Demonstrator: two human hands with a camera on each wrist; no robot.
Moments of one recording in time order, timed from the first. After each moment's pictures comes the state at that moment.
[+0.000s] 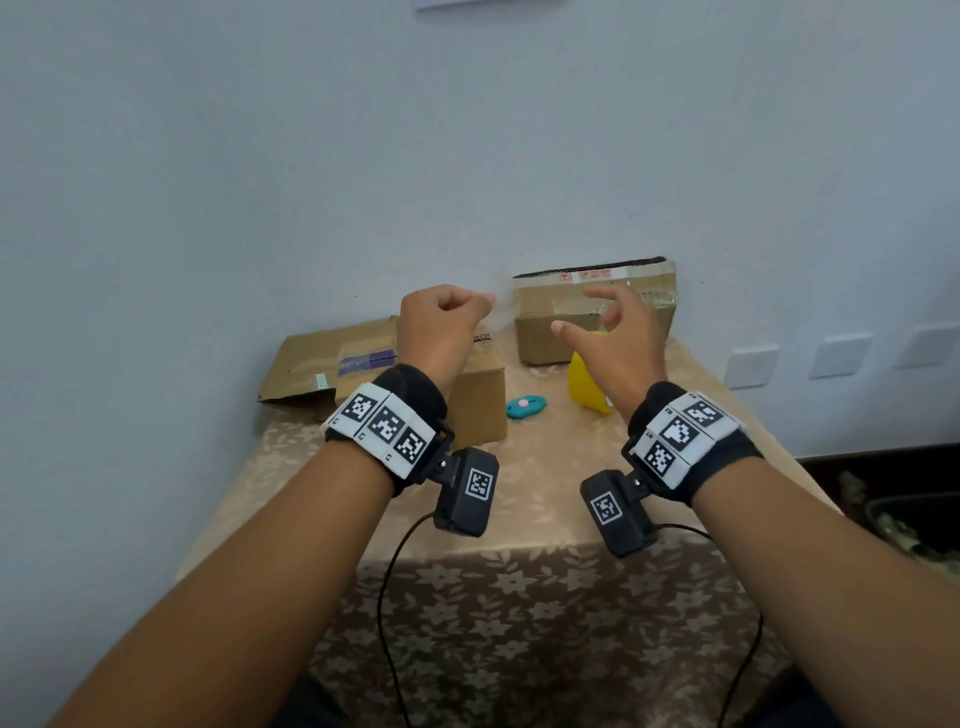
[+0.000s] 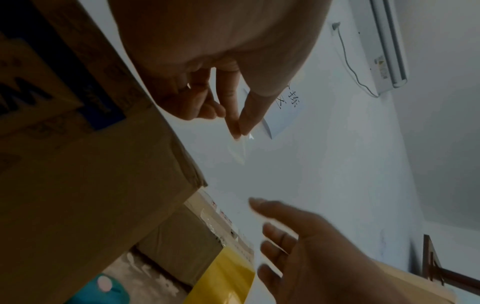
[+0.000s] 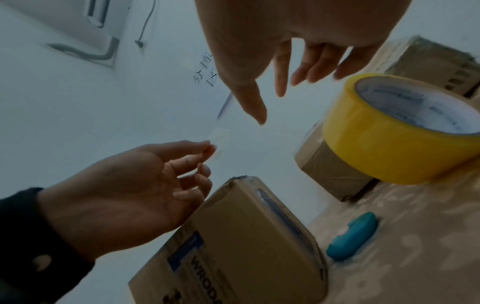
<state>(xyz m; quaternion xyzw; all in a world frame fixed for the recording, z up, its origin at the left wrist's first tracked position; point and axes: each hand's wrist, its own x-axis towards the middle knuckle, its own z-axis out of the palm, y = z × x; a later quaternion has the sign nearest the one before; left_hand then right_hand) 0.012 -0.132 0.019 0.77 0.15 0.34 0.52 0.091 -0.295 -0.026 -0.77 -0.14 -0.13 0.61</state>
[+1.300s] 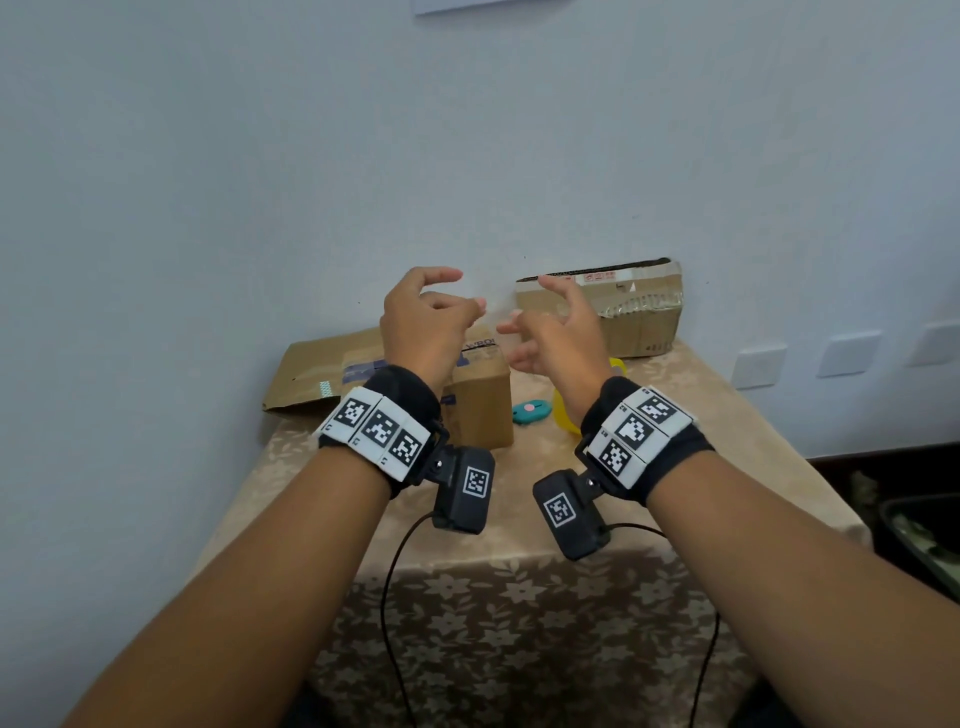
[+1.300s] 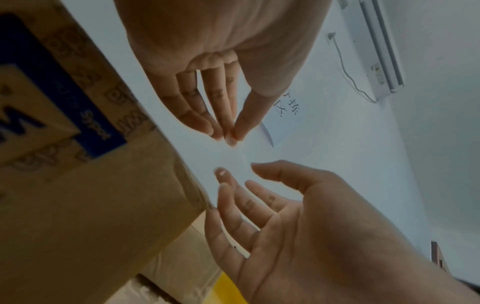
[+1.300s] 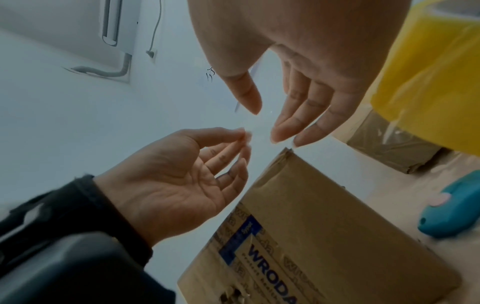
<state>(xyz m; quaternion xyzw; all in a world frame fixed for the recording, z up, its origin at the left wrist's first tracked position) 0.006 -0.124 0.028 0.75 0.14 0.37 0.53 0.069 -0.246 -0.007 -0.61 -0.18 0.05 0.77</state>
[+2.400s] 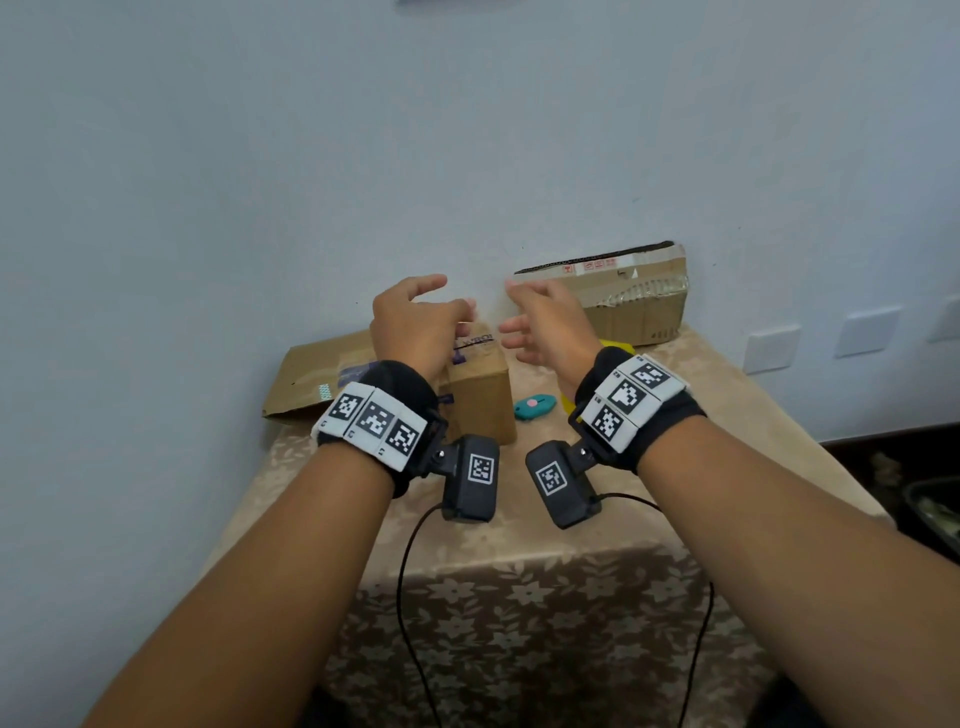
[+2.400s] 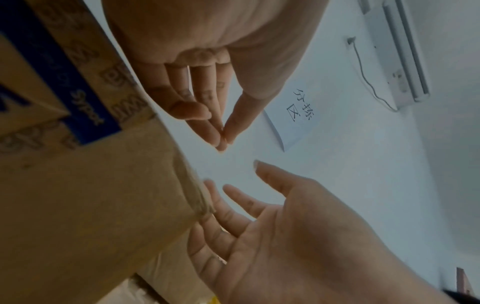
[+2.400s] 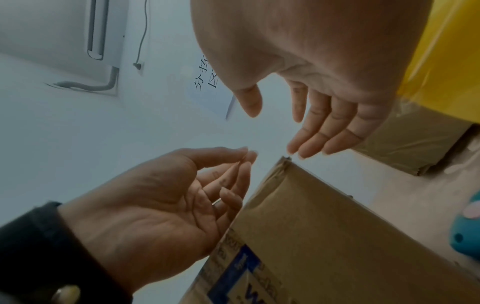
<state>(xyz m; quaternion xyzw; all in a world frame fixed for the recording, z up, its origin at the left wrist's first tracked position) 0.015 -0.119 0.027 0.74 0.21 0.35 0.54 0.093 -0.232 0.000 -0.66 -0.13 0.13 0.73</state>
